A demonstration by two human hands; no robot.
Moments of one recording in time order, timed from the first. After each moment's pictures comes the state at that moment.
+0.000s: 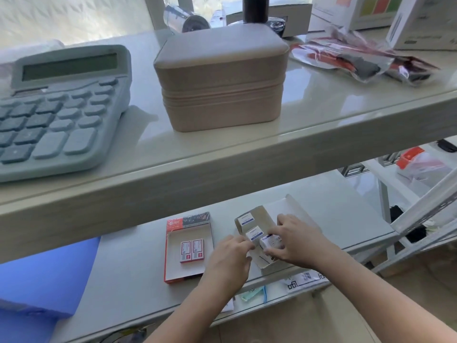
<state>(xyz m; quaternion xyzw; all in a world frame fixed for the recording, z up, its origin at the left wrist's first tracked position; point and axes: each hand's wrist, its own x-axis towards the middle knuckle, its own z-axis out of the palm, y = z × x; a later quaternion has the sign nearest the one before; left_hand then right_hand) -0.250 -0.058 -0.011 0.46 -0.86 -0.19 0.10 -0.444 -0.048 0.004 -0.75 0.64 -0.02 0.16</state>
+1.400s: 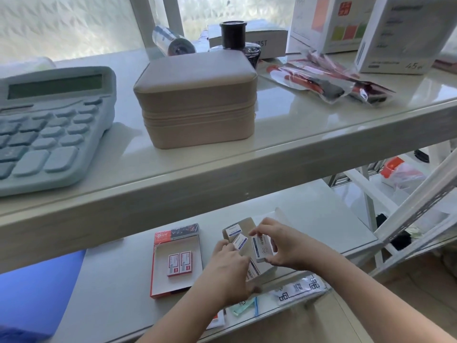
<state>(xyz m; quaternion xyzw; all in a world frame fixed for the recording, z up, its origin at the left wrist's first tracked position) -0.270 -0.067 -0.019 0.37 -0.93 -0.03 -0.03 -0.466 -0.056 0.010 -0.76 0.57 -0.14 0.28</state>
